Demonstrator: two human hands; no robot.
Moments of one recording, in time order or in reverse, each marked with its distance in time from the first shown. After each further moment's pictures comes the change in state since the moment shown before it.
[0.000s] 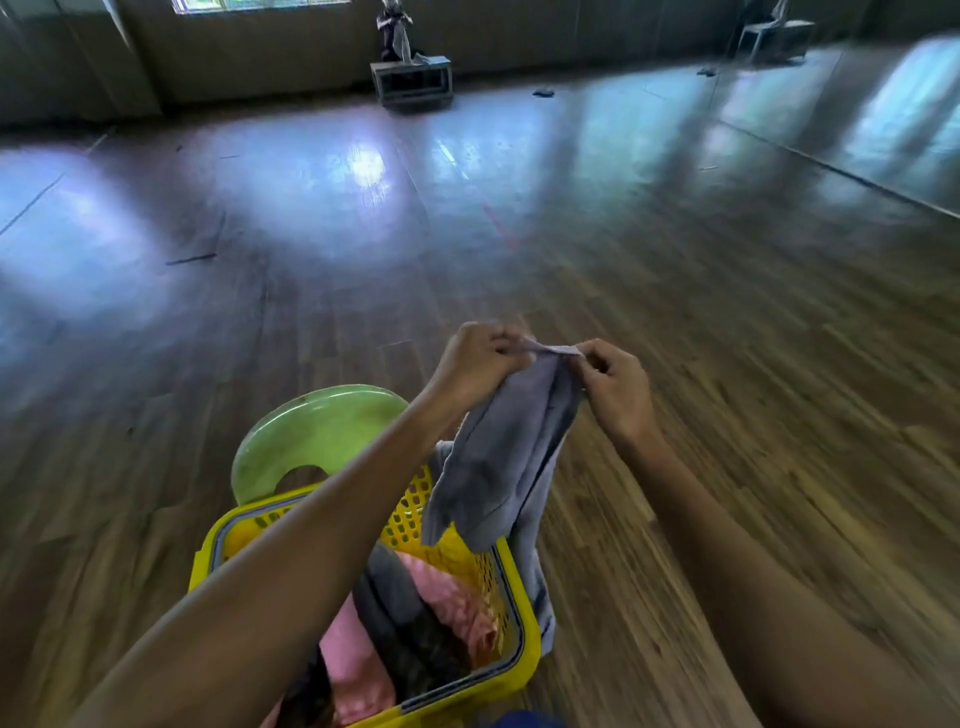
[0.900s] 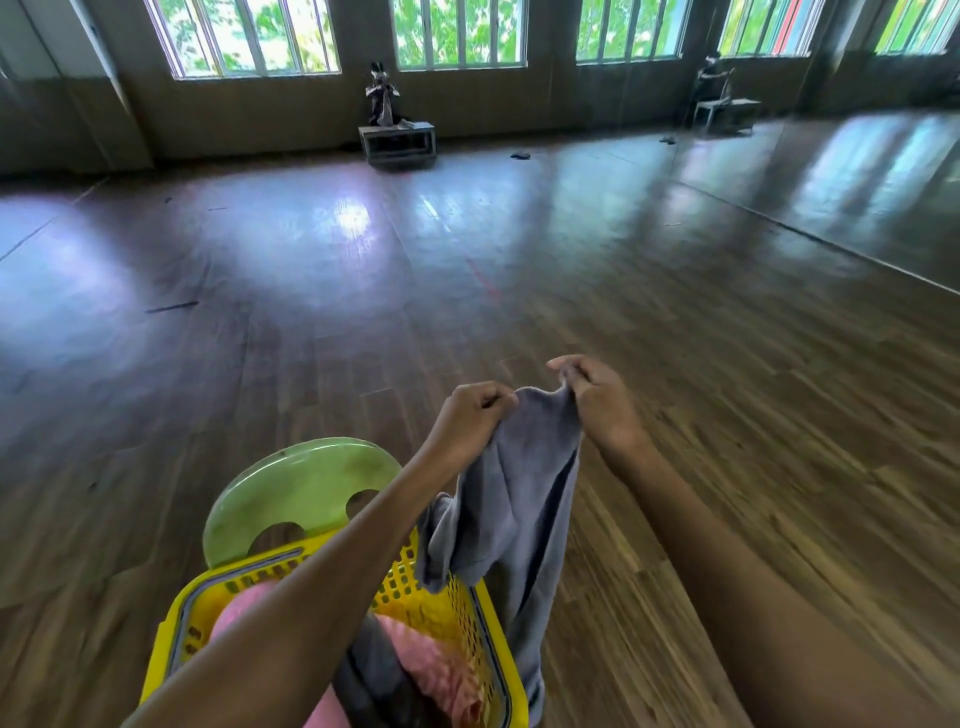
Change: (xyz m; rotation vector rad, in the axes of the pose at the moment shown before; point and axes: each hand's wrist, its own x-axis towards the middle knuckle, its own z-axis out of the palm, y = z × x) left_hand 0.002 0.002 0.009 -0.002 0.002 0.002; right_hand 0.029 -0.047 -0.016 0.023 -0.031 0.063
